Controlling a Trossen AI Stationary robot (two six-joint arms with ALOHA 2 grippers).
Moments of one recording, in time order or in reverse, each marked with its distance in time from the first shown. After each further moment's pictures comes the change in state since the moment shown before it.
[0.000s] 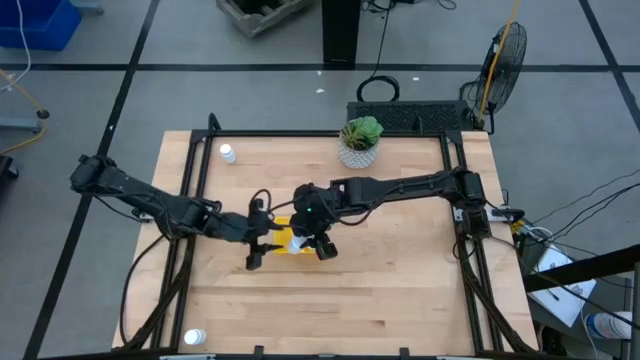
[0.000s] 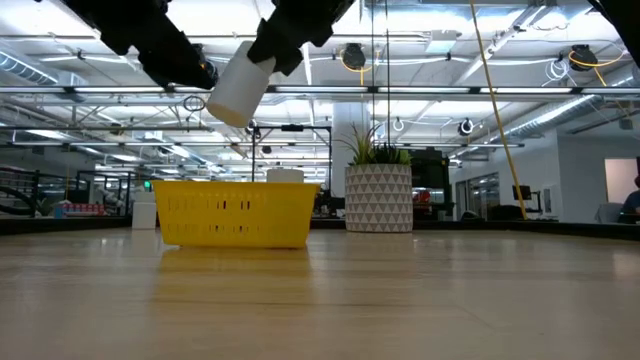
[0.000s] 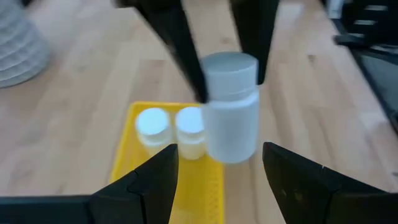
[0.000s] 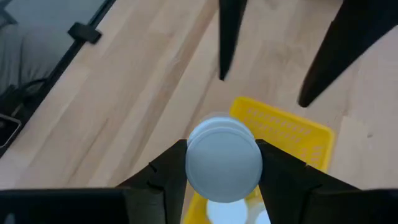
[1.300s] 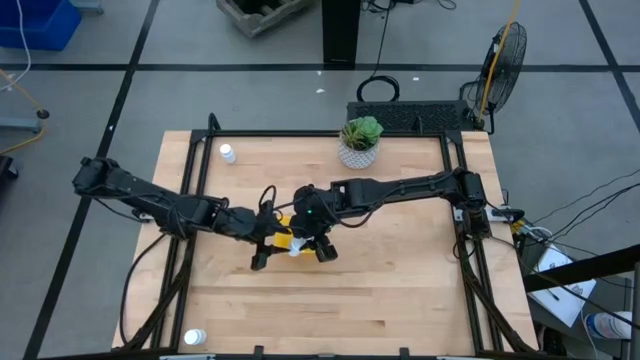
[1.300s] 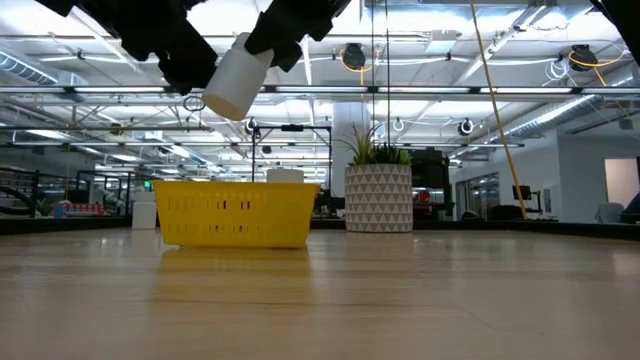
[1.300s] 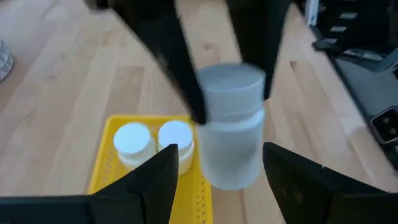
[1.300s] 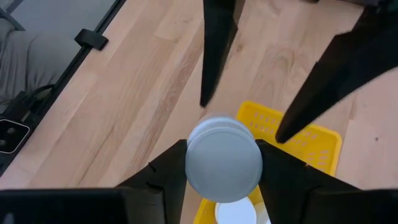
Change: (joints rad) left arm 0.069 0.066 0.003 0.103 0.149 0.042; right arm 0.009 -0.001 0.003 0.009 -0.002 0.025
